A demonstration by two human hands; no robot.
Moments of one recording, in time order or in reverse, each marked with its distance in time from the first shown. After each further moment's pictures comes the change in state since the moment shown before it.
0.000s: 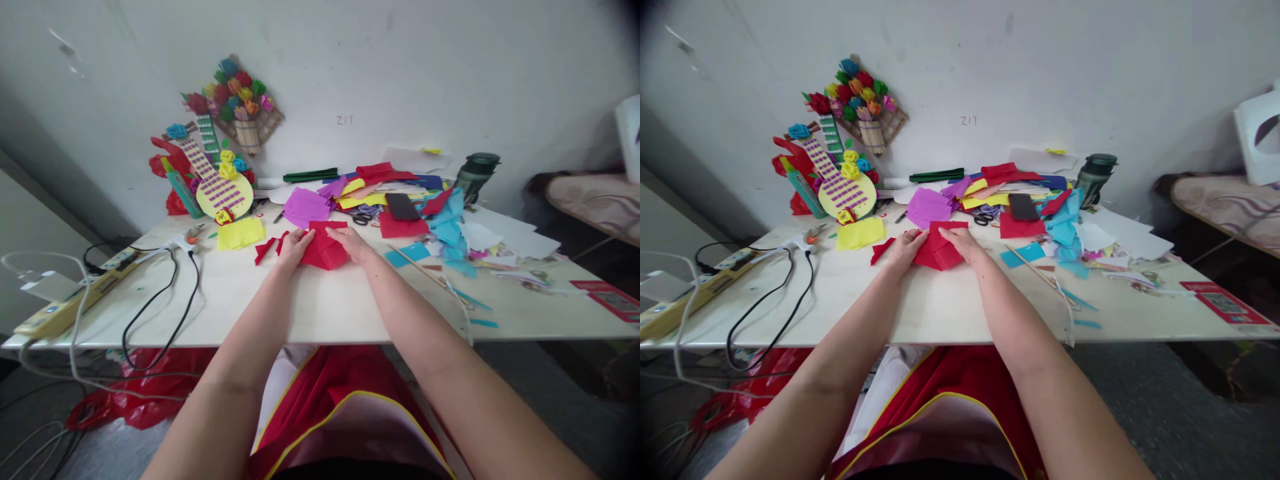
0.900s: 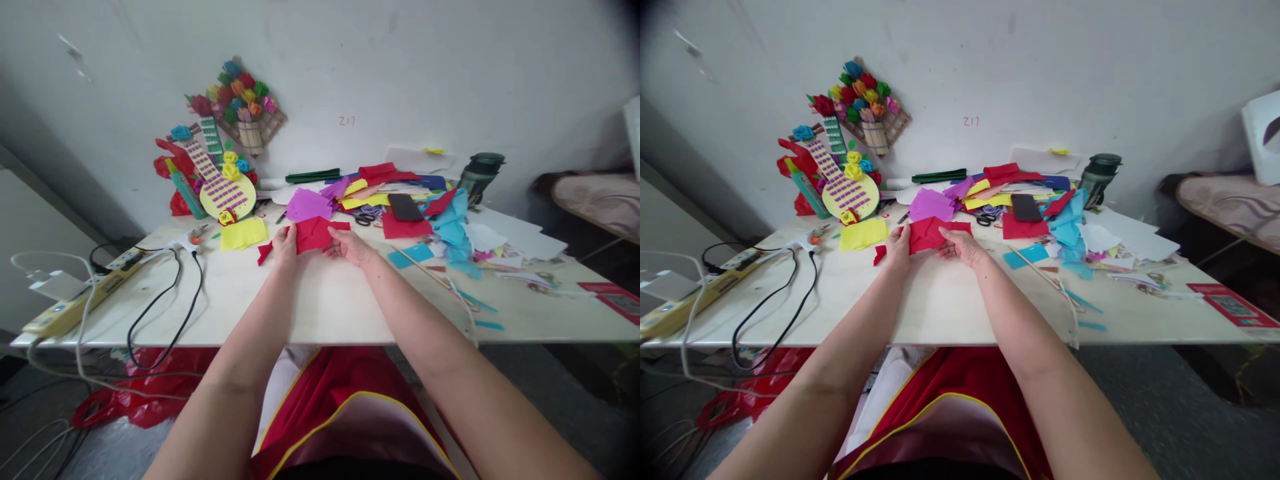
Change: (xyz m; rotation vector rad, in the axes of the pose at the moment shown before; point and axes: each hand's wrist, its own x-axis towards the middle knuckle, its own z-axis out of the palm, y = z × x) left_hand 0.024 -0.021 -0.006 -0.240 0.408 0.063; right_hand 0.003 0.005 0.002 0.157 -0.127 0.124
